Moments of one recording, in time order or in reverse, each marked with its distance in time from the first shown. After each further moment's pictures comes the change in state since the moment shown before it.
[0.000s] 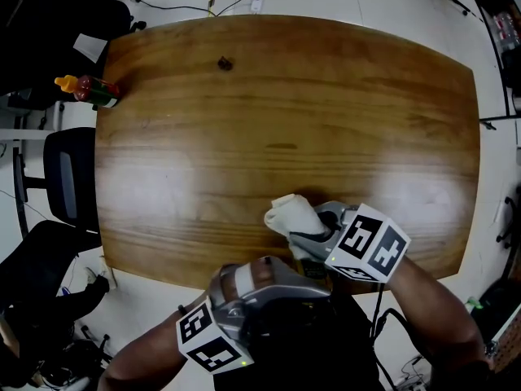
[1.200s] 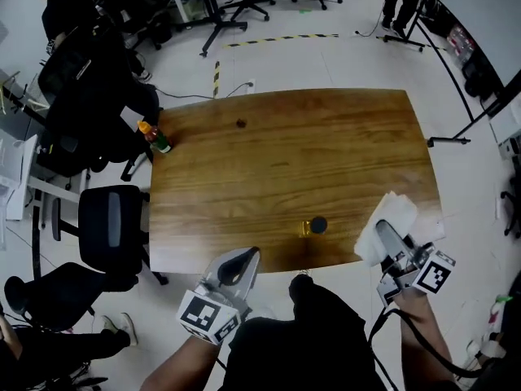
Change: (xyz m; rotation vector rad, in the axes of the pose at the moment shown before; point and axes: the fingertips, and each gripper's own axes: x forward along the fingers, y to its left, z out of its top) left arm -0.141 0.002 0.008 -0.441 0.039 0.702; right arm -0.235 0.094 -0.052 0.571 -1.218 -0.332
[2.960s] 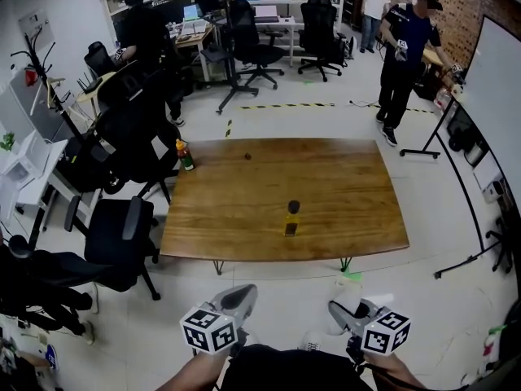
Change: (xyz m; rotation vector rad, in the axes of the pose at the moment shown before) left arm -0.119 -0.134 -0.053 -0.274 0.091 0.071; right arm -0.171 0.121 -0.157 -0.362 0.376 -0.058
